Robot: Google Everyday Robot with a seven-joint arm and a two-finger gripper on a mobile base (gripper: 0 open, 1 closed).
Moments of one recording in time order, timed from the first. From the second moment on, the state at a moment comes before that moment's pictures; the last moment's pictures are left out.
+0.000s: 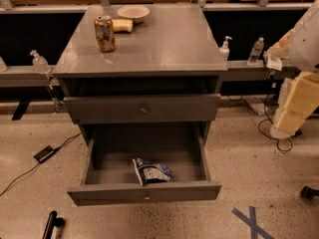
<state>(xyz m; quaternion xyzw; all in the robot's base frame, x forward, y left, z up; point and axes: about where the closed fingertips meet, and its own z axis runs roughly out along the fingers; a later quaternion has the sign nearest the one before) 0.438 -0.216 0.977 -0.60 0.78 -0.04 0.16</state>
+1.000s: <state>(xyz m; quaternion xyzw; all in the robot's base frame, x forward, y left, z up) 0.481 -0.157 0.950 -0.70 0.68 0.00 0.20</state>
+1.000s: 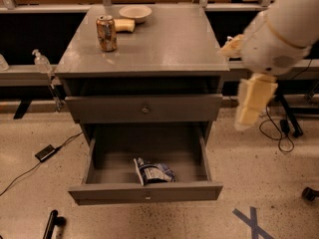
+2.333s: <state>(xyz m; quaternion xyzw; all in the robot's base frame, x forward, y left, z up) 0.534 0.001 0.811 -0.85 0.51 0.01 0.12</state>
